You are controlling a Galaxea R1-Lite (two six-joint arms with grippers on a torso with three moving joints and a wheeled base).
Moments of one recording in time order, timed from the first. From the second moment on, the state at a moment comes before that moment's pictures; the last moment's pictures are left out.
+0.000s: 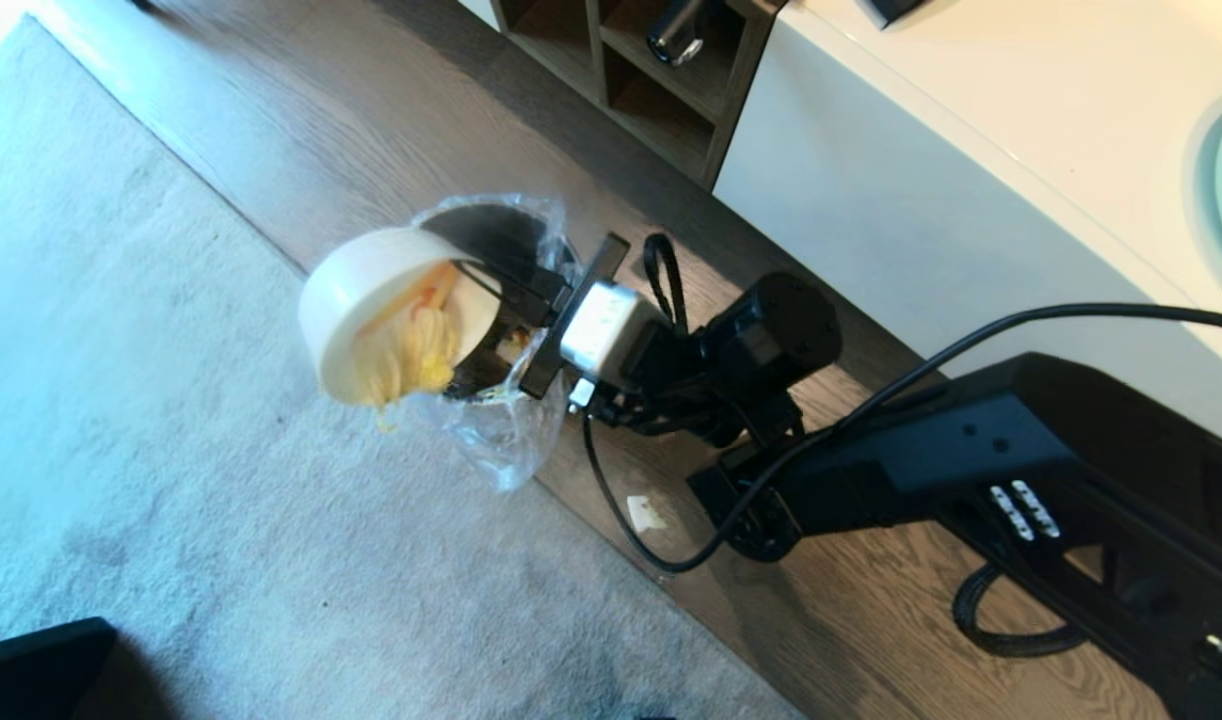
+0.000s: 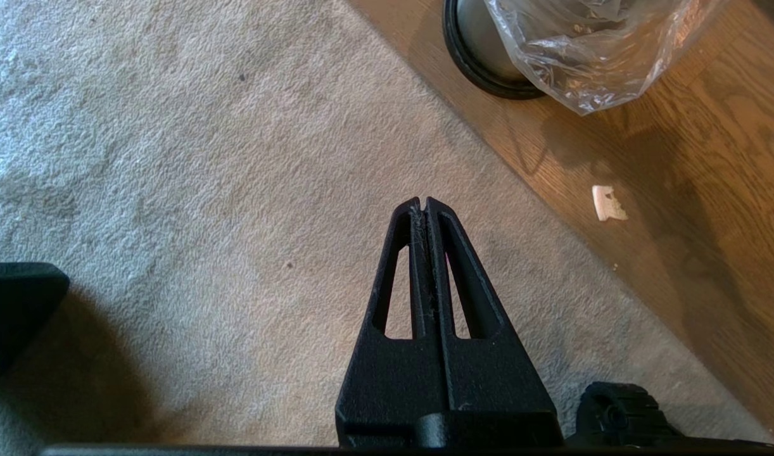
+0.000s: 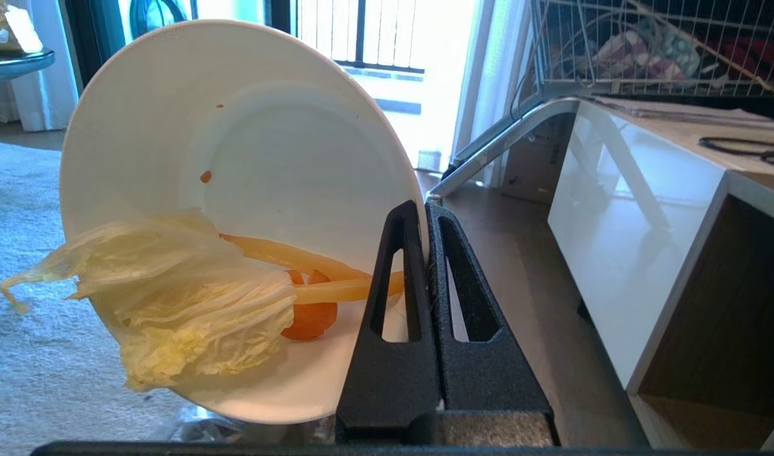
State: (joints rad) left arm 0.00 0.00 0.00 -0.01 0.01 -0.09; right arm 0.81 2.31 -1.54 -1.52 0.56 -0.66
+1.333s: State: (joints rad) left arm 0.00 0.00 0.00 -0.01 0.01 -0.09; right arm 0.77 2.28 -1.66 -1.39 0.47 -1.08
